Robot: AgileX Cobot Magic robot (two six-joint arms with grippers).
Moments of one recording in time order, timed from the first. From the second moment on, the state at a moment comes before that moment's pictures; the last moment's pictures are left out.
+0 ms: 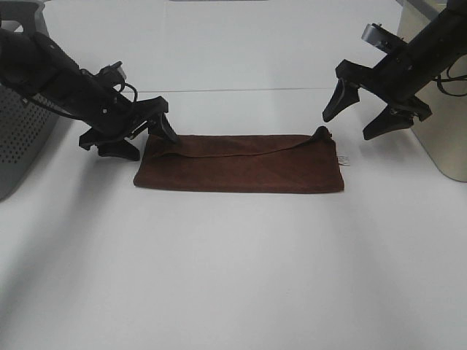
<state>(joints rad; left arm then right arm) -0.17 2.32 -1.60 -0.80 0.62 0.30 -0.01 2.15 -1.61 0.54 0.93 -0.27</state>
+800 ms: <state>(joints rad) -0.10 2.31 -1.76 -0.58 0.88 0.17 -0.01 2.15 -1.61 0.54 0.93 -0.26</state>
